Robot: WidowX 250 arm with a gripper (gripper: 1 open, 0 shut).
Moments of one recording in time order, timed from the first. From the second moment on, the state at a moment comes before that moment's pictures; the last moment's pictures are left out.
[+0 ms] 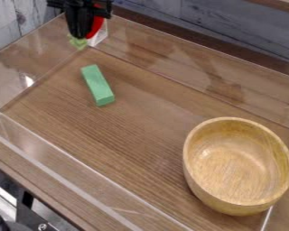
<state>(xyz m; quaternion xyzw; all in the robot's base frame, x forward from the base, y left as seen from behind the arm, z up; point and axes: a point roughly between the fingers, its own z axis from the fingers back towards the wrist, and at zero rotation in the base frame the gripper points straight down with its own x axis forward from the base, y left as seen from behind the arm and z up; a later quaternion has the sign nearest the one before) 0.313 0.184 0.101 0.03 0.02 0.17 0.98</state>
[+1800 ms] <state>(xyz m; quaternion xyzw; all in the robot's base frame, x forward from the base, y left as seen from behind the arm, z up) 0.311 0.202 0.058 0.00 0.08 0.34 0.94</state>
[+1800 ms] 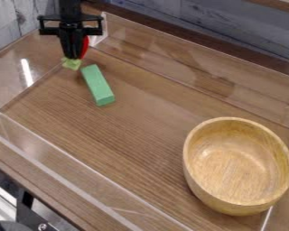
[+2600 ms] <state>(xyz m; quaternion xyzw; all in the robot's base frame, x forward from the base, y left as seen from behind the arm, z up) 0.283 0.196 0.085 -0.03 0.07 0.30 0.95</state>
